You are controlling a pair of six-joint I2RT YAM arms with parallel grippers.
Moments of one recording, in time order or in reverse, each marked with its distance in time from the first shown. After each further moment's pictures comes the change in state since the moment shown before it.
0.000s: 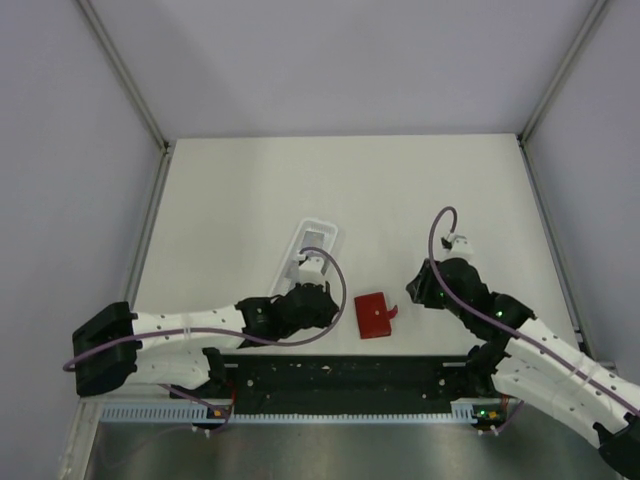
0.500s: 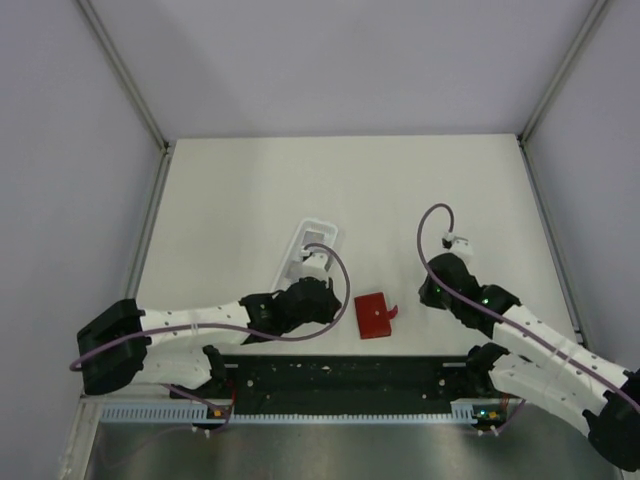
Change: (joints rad) left arm 0.051 0.024 0.001 0.047 0.038 0.056; right arm -0.060 0.097 0.000 -0.023 0.070 0.036
